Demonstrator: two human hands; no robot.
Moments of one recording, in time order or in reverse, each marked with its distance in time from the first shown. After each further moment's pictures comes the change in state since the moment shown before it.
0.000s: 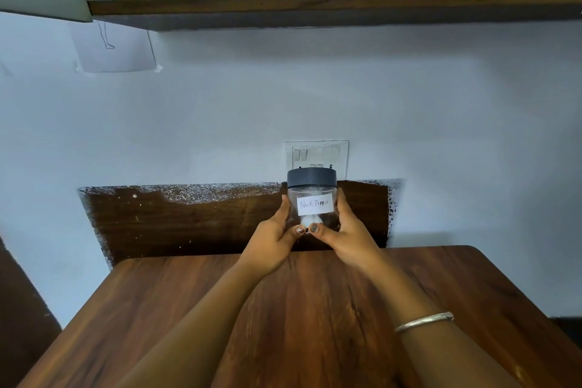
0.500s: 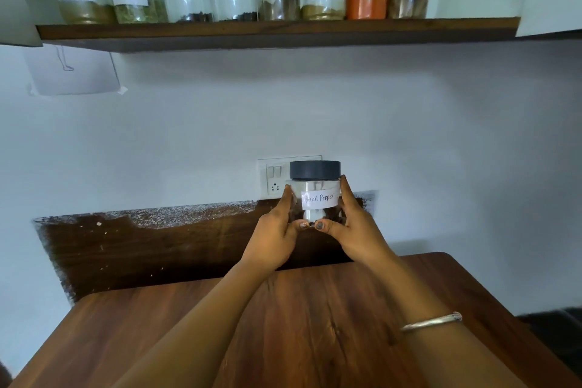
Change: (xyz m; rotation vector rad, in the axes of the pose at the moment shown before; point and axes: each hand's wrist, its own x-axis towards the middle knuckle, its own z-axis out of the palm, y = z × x) left_hand 0.047 0.038 0.026 0.206 0.083 0.196; right_hand 0.006 -0.012 -0.059 -0.172 0.176 -0.065
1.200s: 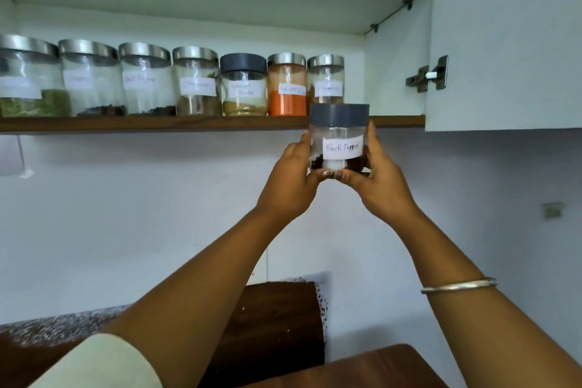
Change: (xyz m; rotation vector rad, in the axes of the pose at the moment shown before) left_hand 0.210 0.177 0.010 -0.041 0.227 0.378; right_hand 0.110 -0.058 -0.215 -0.091 0.425 -0.327
